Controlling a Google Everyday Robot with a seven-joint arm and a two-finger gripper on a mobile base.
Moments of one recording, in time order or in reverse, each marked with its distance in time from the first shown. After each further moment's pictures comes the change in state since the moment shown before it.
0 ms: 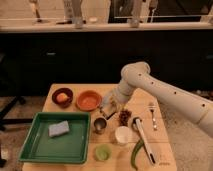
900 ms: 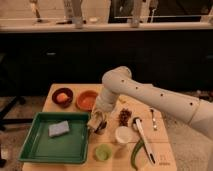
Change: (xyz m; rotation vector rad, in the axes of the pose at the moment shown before) arm -0.102 -0.009 0.019 -0.051 -0.082 -0.289
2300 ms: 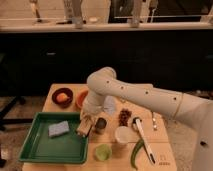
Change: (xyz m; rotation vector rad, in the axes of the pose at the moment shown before) arm -0.041 -0.042 0.020 -0.044 -0.035 -0.146
